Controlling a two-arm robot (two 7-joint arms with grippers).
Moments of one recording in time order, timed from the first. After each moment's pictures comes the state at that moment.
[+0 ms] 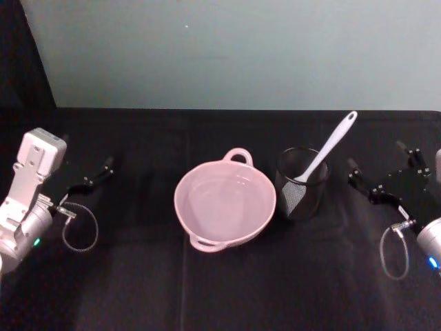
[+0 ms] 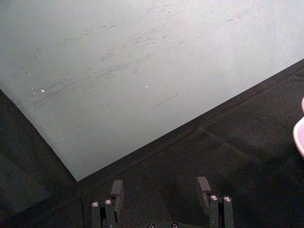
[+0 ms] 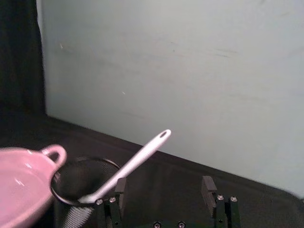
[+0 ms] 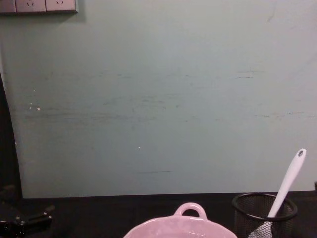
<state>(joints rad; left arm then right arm) -0.20 0.60 0.45 -1.41 -0.25 -0.12 0.03 0.00 0.63 -0.32 -1.66 0.30 -0.11 -0.07</state>
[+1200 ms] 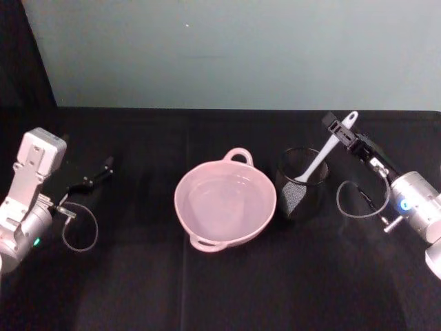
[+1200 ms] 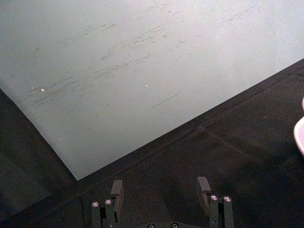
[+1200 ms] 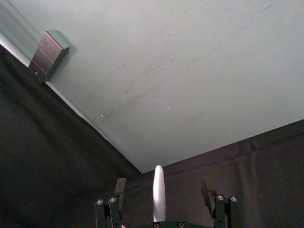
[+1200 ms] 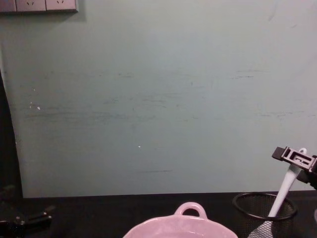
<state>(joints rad) -0.20 0.60 0.45 -1.41 -0.25 -0.12 0.03 0.29 0.34 -0.20 -1.25 0.98 0.10 0.38</state>
